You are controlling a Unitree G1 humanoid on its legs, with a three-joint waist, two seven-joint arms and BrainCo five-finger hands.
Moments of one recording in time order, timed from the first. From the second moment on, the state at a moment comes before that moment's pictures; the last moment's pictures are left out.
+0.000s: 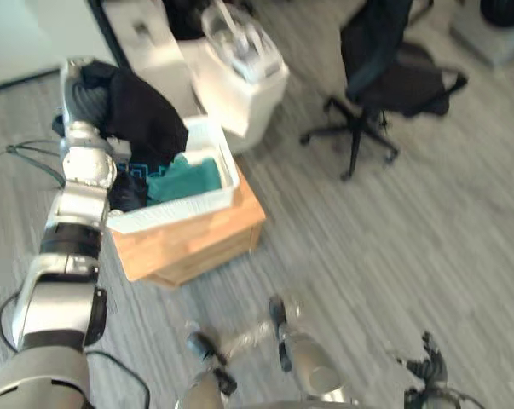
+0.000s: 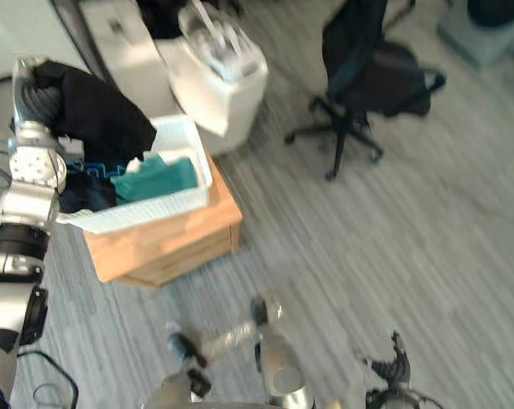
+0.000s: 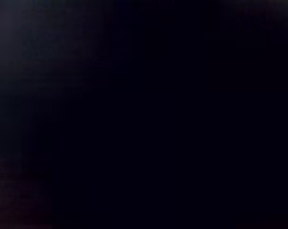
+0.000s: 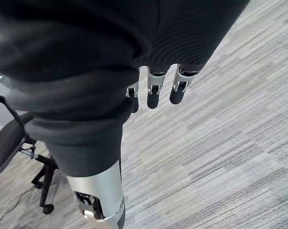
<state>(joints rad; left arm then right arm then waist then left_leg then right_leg) -0.92 0.71 -0.08 0.71 0.06 -0.24 0.35 0.29 -0.19 -0.22 0.60 0.00 -0.25 -0.20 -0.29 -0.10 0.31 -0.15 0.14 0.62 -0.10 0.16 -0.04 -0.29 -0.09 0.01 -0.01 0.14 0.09</state>
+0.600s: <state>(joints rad) -1.20 0.67 -0.16 0.72 0.38 -0.02 0.46 0.28 -0.20 -0.16 0.52 0.07 -0.36 -0.10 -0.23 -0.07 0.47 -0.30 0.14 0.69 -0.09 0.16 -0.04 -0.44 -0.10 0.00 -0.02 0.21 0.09</state>
